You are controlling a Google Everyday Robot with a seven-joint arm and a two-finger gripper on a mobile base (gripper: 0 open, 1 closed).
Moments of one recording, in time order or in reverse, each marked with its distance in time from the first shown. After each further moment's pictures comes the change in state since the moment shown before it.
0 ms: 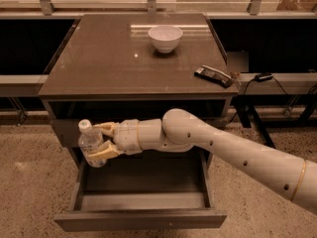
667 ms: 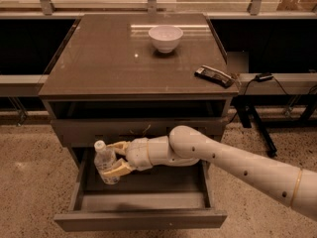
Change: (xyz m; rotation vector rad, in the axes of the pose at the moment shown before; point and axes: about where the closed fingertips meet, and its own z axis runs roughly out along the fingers) arm 0.088 0.029 -0.006 -0.051 0.065 0.067
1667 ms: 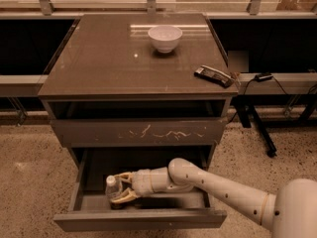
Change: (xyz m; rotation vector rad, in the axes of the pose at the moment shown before) arm 0.166 0.038 0.049 -0.059 -0.056 -0.056
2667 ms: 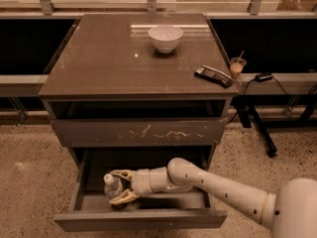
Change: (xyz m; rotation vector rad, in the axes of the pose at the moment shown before) arm -0.002 0.001 0.002 -0.003 0.000 0.005
